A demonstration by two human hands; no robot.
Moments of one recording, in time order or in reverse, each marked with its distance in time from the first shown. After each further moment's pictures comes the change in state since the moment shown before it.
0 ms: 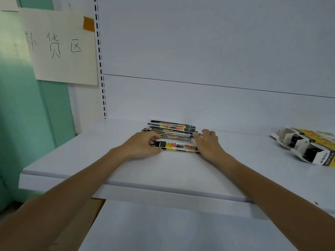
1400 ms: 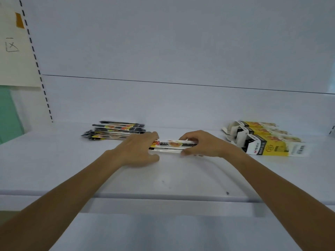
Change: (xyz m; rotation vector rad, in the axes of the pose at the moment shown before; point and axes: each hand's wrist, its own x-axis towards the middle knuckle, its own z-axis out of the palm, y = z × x) left_hand 0.034 0.140 0.088 0.459 -0.062 0.277; right_hand -0.028 0.126 -0.128 0.179 -0.336 -0.233
